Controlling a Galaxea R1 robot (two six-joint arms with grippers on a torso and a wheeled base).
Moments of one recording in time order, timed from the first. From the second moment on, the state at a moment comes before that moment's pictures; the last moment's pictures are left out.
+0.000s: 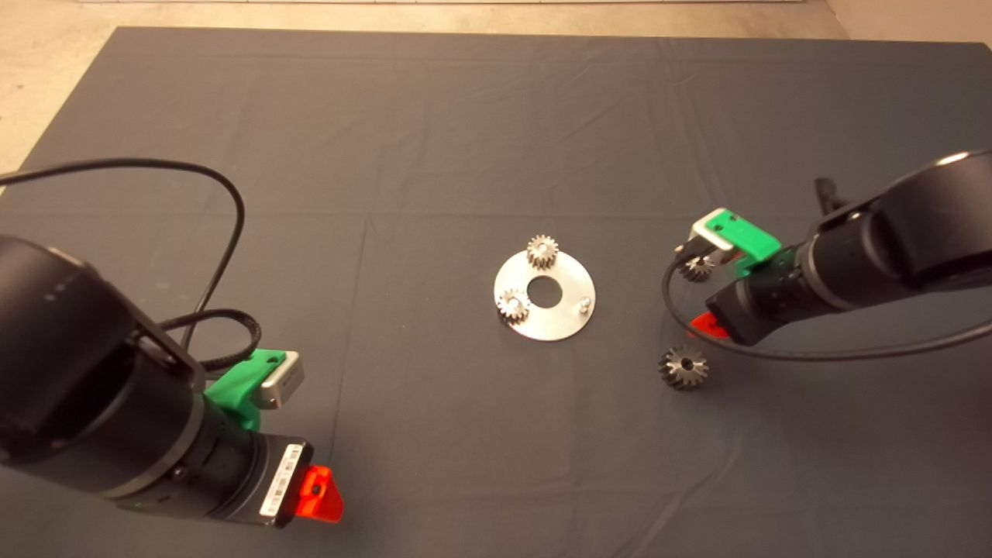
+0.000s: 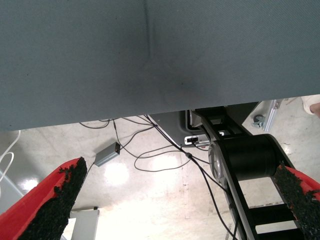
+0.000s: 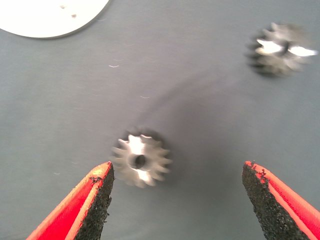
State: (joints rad) left arm -0.47 2.19 -0.39 0.05 1.48 -1.71; right arm 0.42 2.25 -0.65 -0.44 -1.53 1.13
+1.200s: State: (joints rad) left arm -0.47 2.19 -0.39 0.05 1.48 -1.71; right arm 0.42 2.15 -0.73 -0.53 -1.53 1.14
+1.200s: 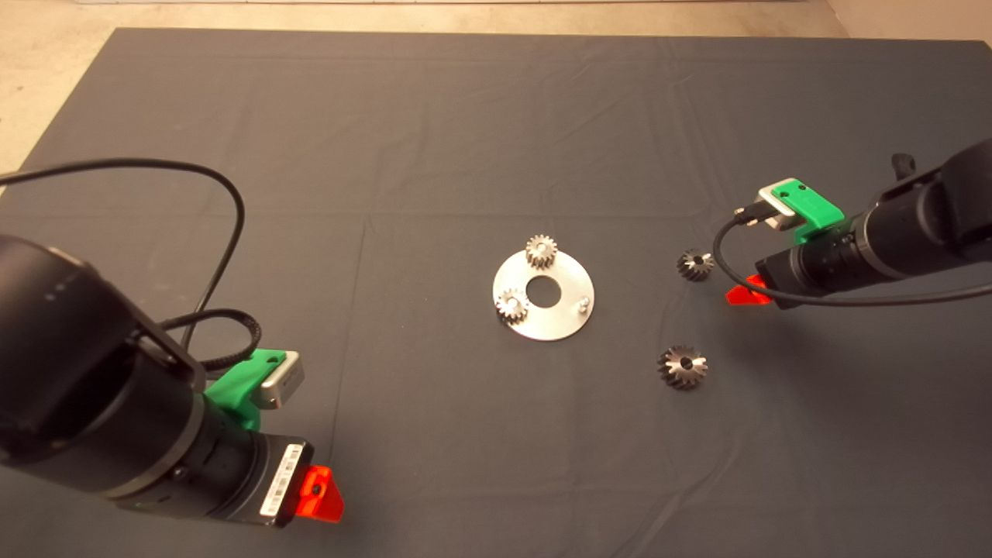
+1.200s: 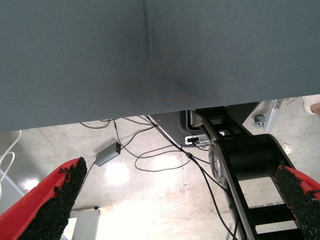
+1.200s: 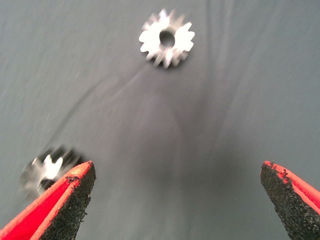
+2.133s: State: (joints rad) left arm -0.47 2.19 -0.39 0.05 1.48 -1.72; right arm 0.31 2.15 -0.85 -0.70 -1.50 1.30
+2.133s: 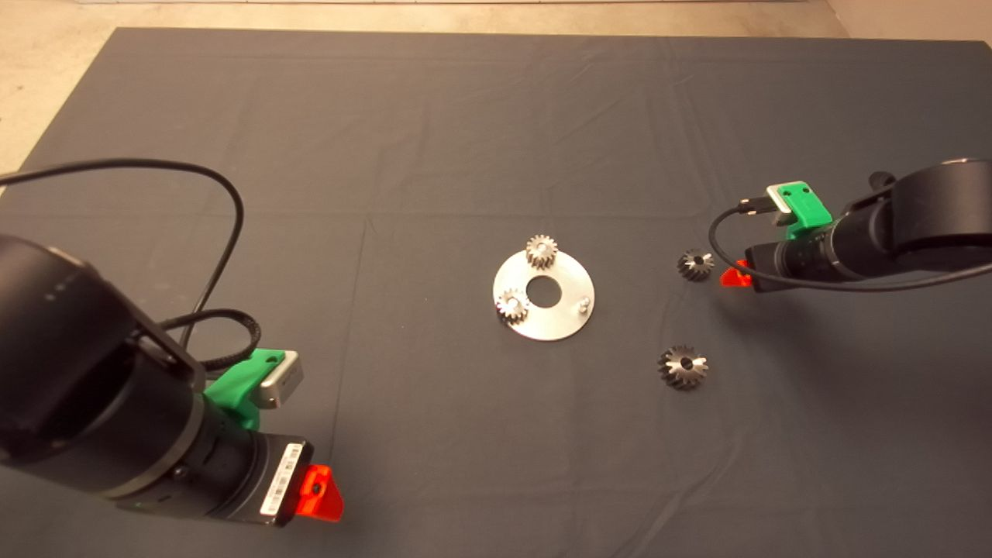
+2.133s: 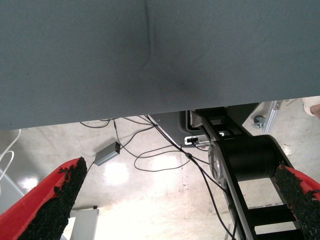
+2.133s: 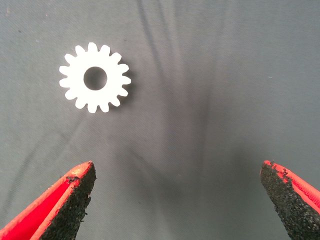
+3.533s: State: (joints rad) left arm -0.47 2.19 -0.39 0.05 1.48 -1.72; right arm 0.27 2.21 -0.98 -0.71 -1.30 1.27
